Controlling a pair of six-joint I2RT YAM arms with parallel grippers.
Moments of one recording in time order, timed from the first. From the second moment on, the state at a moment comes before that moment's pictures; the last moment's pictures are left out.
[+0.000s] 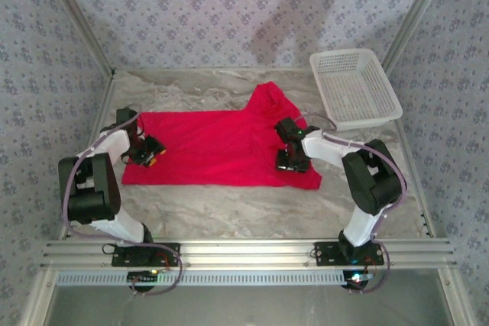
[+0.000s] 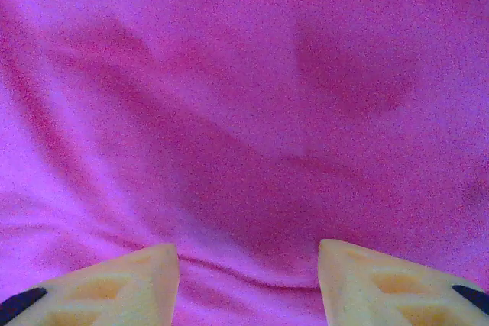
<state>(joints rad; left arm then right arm) 0.13 1.61 0.93 -0.62 0.26 -0.63 0.52 1.72 1.01 -0.65 -0.01 0.59</state>
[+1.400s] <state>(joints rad) 0.10 2.10 1.70 -0.86 0.09 -0.53 0.37 2.45 2.25 -0.92 0.16 0.43</state>
